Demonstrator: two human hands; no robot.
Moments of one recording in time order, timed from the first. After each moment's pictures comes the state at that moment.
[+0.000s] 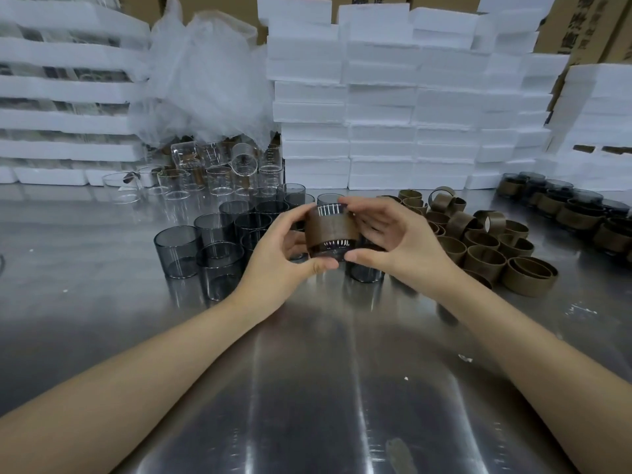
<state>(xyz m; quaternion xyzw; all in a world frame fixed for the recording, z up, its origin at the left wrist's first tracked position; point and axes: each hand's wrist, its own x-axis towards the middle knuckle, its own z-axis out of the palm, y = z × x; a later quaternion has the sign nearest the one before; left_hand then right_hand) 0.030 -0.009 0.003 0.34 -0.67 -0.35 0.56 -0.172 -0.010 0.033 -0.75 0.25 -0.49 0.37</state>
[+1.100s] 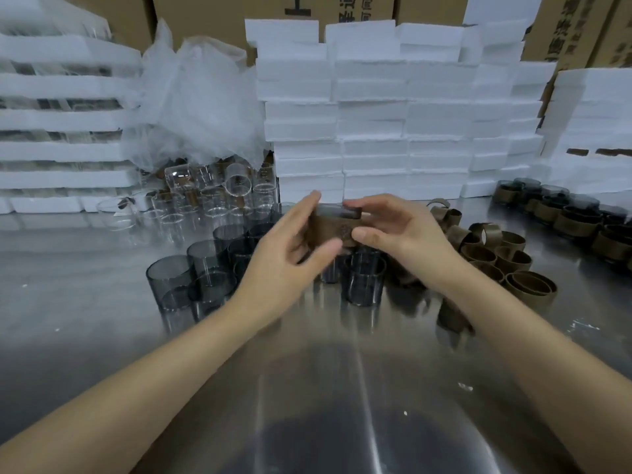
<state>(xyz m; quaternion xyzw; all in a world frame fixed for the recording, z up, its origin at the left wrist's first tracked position) 0.019 0.002 0.051 0.33 -0.72 -0.31 0.52 -0.180 -0.019 0.073 -0.71 0.32 -0.51 0.36</state>
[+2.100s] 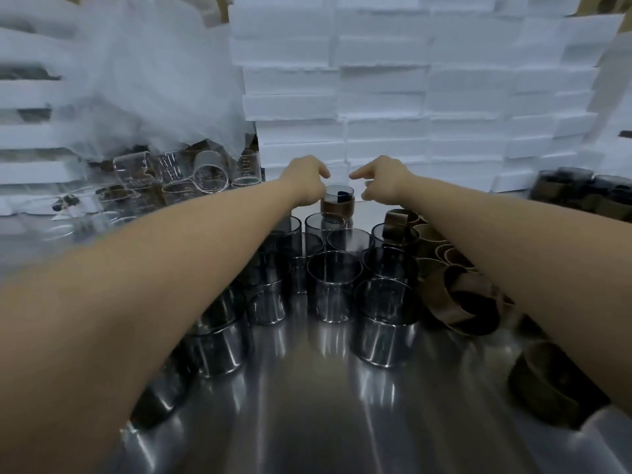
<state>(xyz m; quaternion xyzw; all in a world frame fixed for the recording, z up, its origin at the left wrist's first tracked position) -0.024 -0.268 0.072 0.57 -0.78 -0.09 0.25 -0.188 -0.259 0.074 -0.73 0.63 -0.24 0.12</state>
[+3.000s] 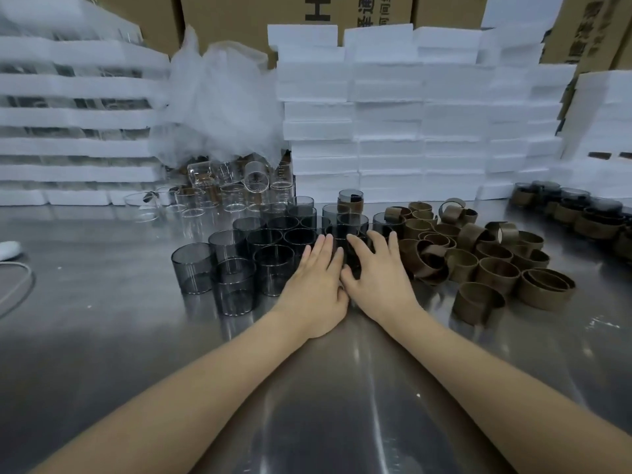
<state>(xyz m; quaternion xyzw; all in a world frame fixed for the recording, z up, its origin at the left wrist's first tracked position) 0.004 -0.024 -0.011 0.51 -0.84 0.01 0.20 -0.133 -0.041 -0.010 -0.74 0.61 -0.27 -0.05</state>
